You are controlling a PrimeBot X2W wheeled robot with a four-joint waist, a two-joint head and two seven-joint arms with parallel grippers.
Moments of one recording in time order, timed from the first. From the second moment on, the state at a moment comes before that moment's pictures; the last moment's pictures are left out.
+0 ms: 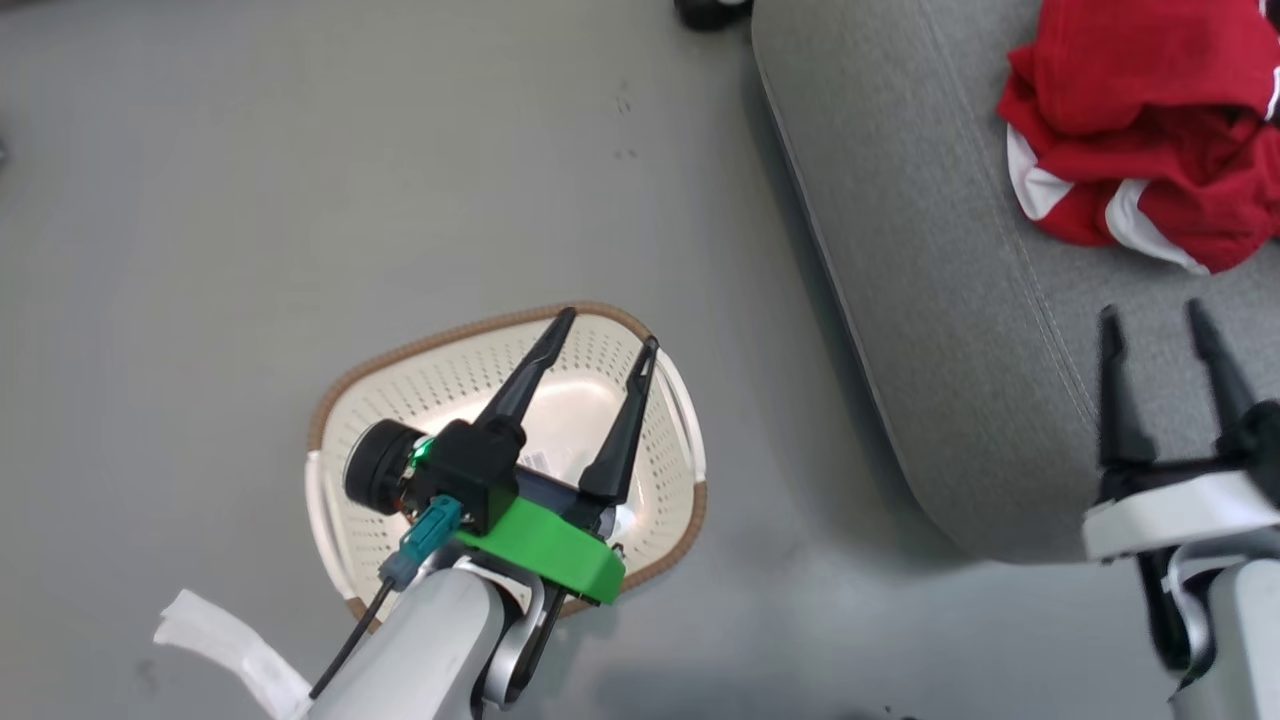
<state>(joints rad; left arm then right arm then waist) -0.40 0.18 -0.69 0.17 -0.45 0.08 -0.26 -0.19 -0.15 -0.16 0.12 0.16 0.13 -0.26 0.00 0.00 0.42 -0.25</state>
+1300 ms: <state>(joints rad) 0.28 0.05 -0.04 0.05 -0.13 -0.07 -0.26 0.12 -0.12 0.09 0.10 0.17 0.13 -0.26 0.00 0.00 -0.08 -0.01</state>
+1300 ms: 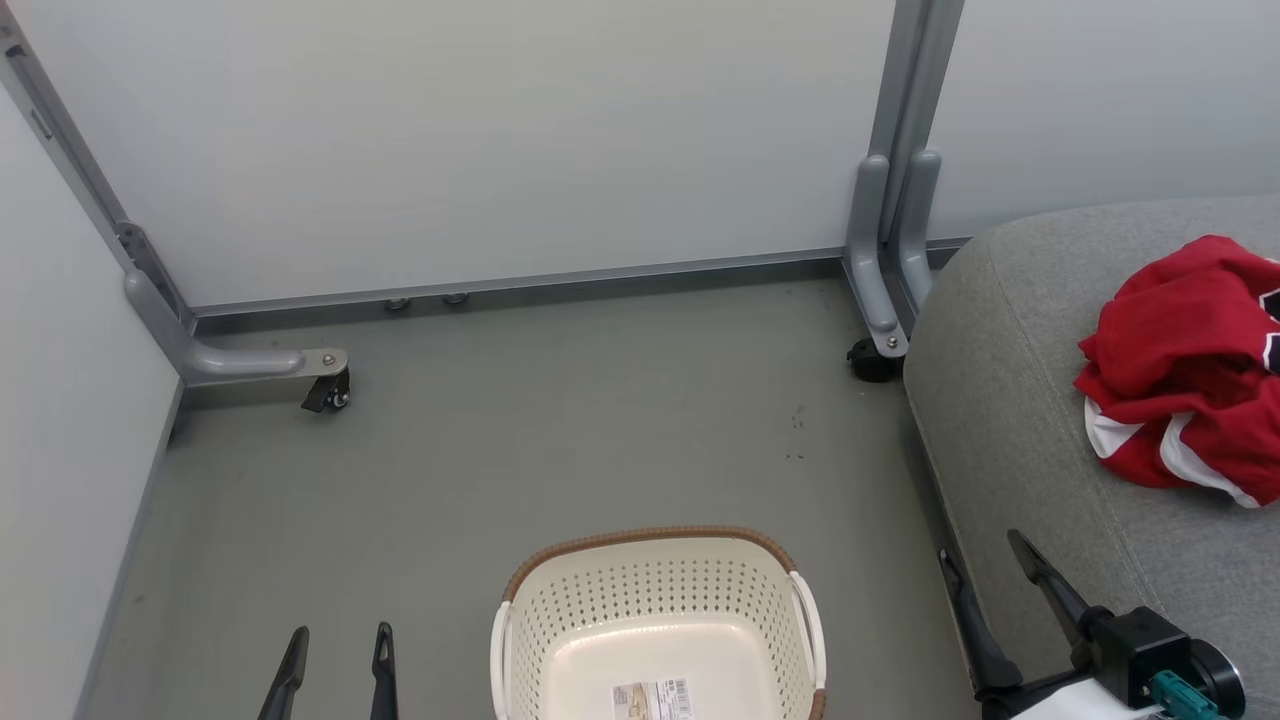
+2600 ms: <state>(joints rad) 0.18 0.06 -0.04 0.15 -0.60 -0.09 -0.17 0.07 -0.11 0.06 0.18 0.63 0.13 -0.16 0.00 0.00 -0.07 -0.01</state>
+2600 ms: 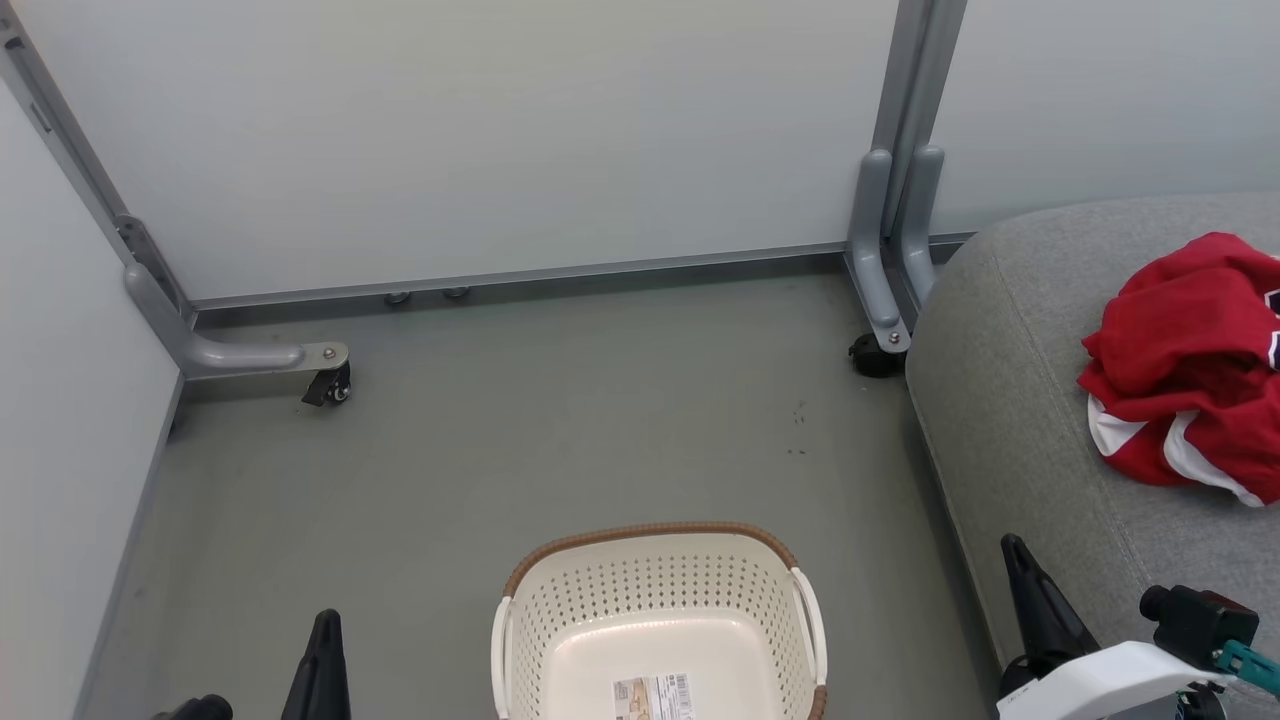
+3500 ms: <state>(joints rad) 0.08 0.07 -0.01 0.18 -0.99 -0.10 -0.08 0.01 -0.10 0.01 0.20 0.99 0.13 -0.08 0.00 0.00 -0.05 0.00</state>
